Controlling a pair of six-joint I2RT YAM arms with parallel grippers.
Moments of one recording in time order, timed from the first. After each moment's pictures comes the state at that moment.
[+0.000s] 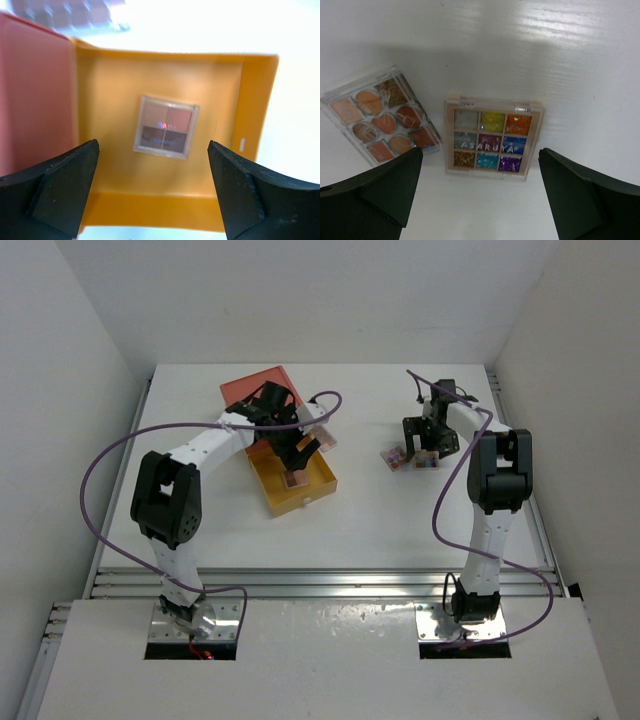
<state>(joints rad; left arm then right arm) -0.41 1.87 1.47 -0.59 0.32 0.54 0.01 2.13 1.56 -0.66 -0.05 -0.05</state>
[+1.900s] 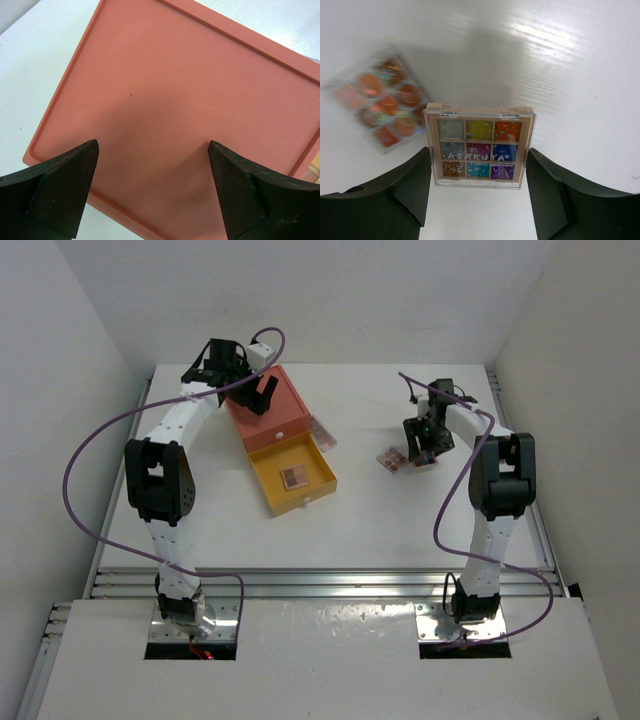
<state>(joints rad) -0.13 2.03 1.85 -0.53 0.23 0.40 0.02 2.11 1.52 -0.66 -0.05 -0.19</state>
